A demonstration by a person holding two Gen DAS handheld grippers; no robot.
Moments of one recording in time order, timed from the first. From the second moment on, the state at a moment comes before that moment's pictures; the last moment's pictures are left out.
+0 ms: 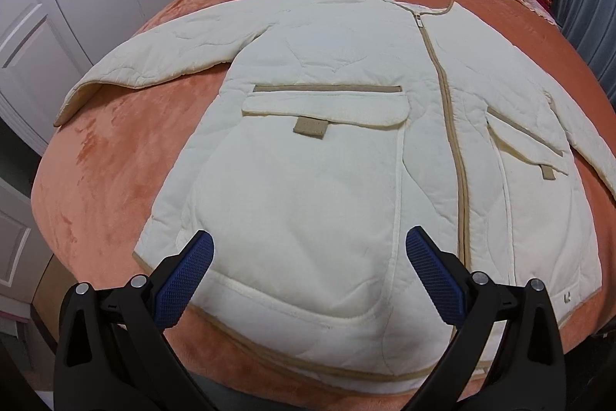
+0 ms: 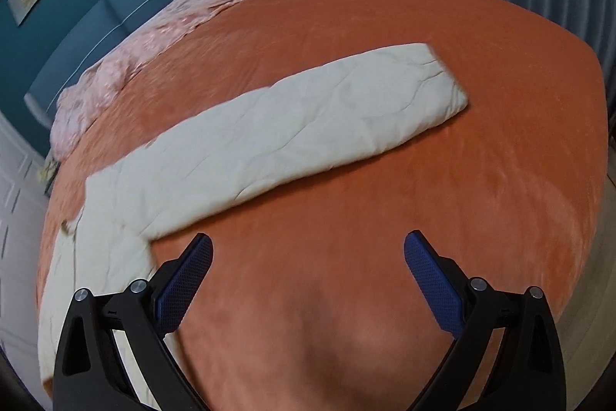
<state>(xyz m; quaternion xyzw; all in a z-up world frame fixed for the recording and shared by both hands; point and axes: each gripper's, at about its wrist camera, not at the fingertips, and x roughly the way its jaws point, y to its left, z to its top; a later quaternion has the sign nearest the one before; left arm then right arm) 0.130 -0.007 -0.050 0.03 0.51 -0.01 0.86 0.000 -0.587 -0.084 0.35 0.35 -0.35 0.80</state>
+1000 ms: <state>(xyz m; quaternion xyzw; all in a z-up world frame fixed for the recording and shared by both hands) 0.200 0.058 -0.068 -0.05 0.50 0.05 0.86 0.275 -0.221 -0.007 0.12 0.38 0.13 0.91</state>
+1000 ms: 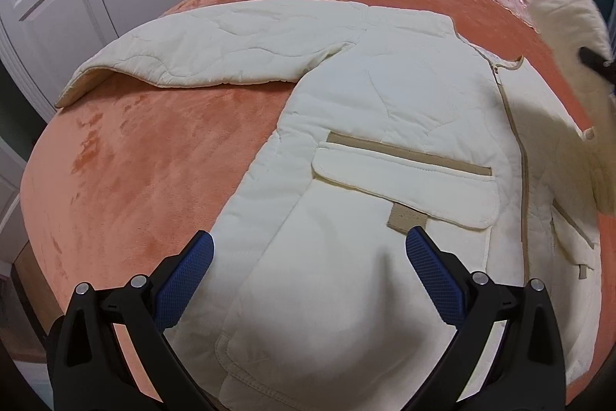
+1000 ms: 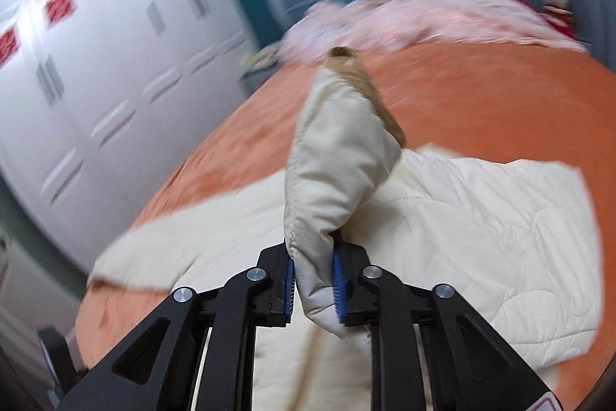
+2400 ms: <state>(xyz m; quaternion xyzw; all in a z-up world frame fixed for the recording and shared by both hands) 0.355 0.014 -0.105 -0.08 0.48 -0.03 0.87 0.249 -0.406 -0.120 0.30 0.39 -0.12 0.86</state>
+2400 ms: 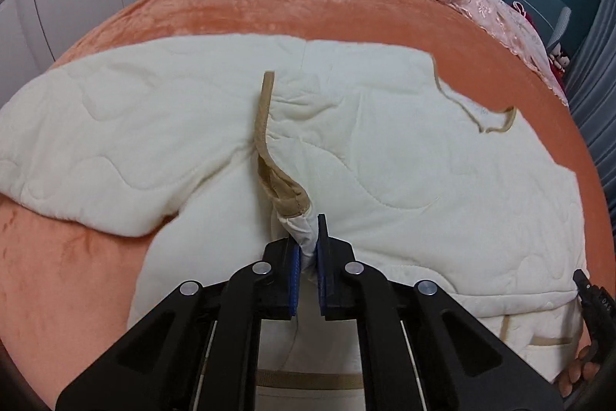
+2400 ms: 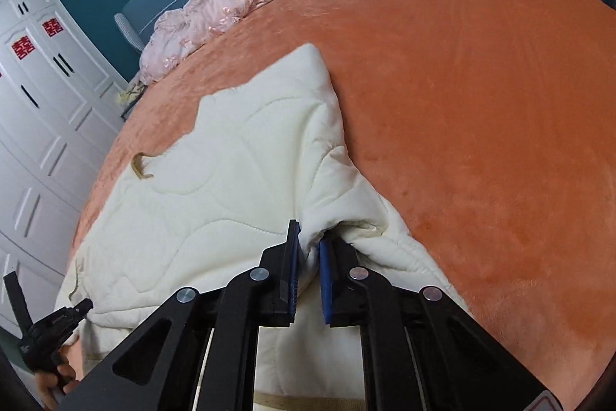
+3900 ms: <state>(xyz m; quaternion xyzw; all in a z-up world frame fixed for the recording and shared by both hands) 0.313 -0.067 -0.124 -0.01 0.40 -0.06 0.92 0.257 -0.234 -0.126 0.06 0.40 -0.07 0.91</state>
